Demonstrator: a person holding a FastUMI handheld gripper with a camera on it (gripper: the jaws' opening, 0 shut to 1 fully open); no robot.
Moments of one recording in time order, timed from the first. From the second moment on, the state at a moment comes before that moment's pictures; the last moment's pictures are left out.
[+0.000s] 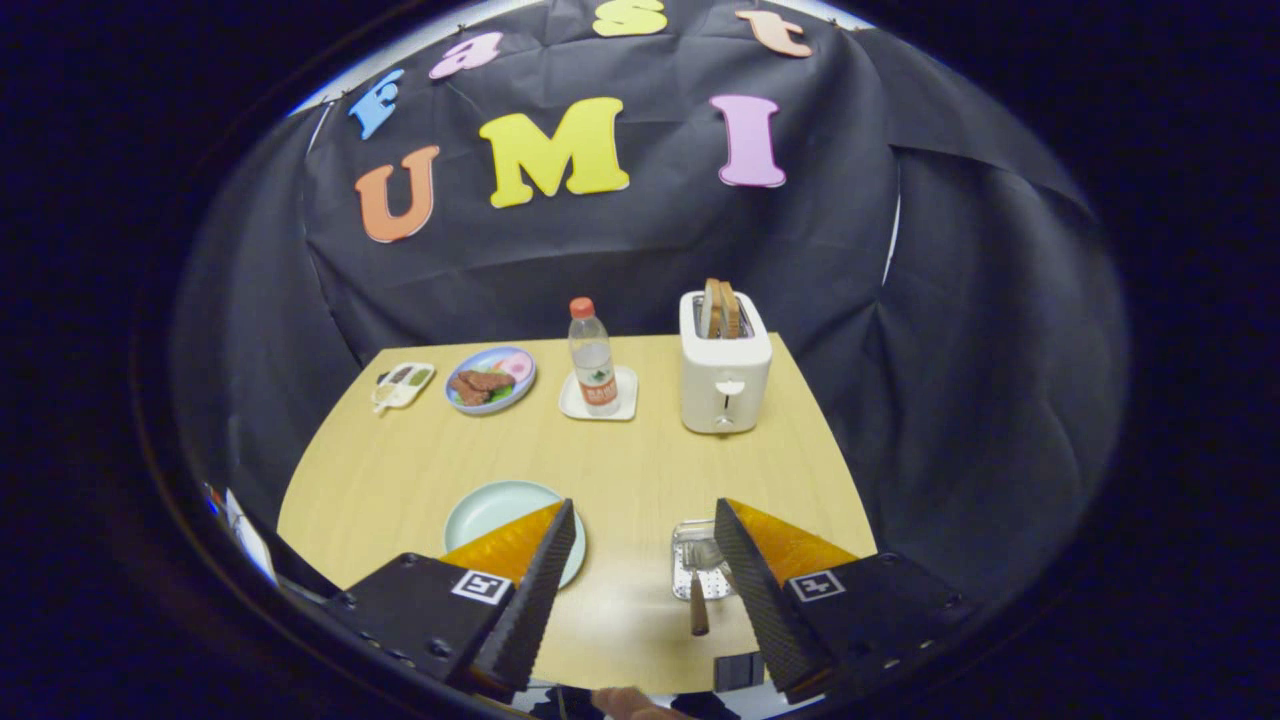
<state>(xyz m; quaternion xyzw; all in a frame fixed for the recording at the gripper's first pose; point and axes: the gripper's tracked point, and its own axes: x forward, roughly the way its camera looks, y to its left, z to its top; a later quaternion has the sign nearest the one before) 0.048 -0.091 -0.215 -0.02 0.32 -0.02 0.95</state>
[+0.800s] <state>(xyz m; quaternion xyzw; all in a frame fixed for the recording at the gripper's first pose) 0.021 -0.016 -0.017 -0.02 0.06 -0.01 1.00</state>
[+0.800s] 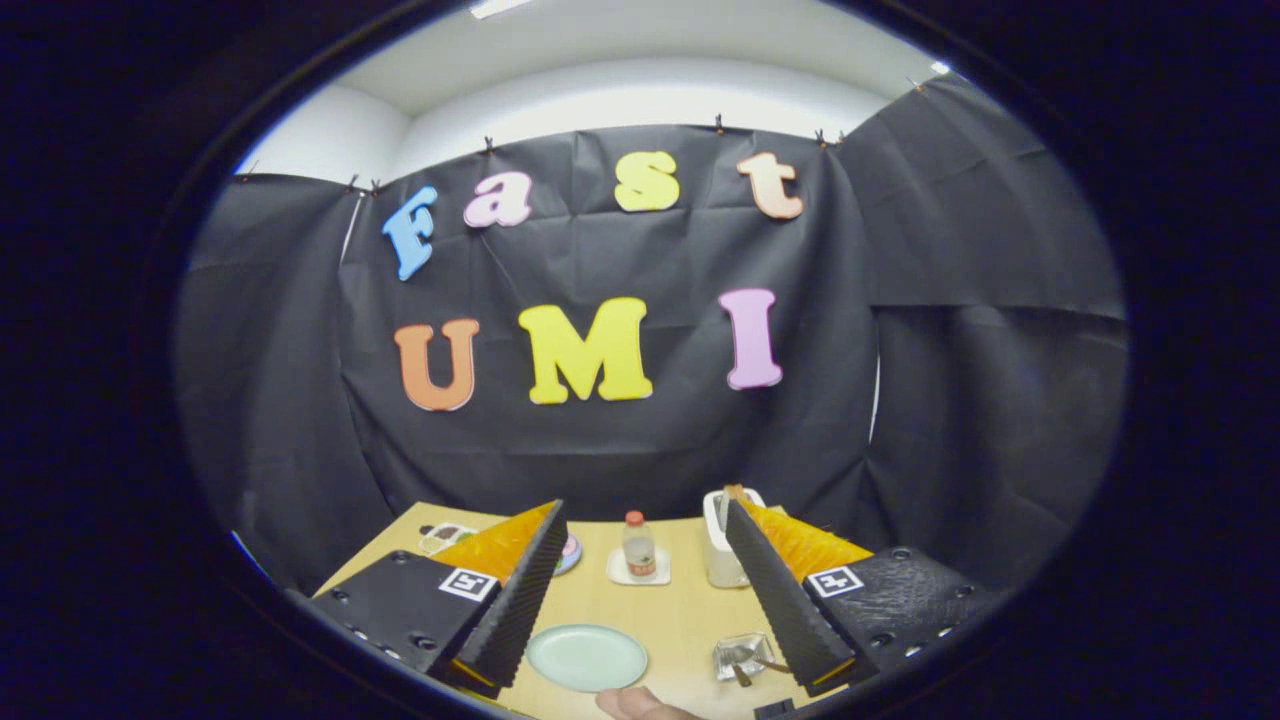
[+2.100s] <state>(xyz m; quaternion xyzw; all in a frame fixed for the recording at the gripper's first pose) 0.002 0.022 0.003 -0.06 -0.01 -0.04 1.00</state>
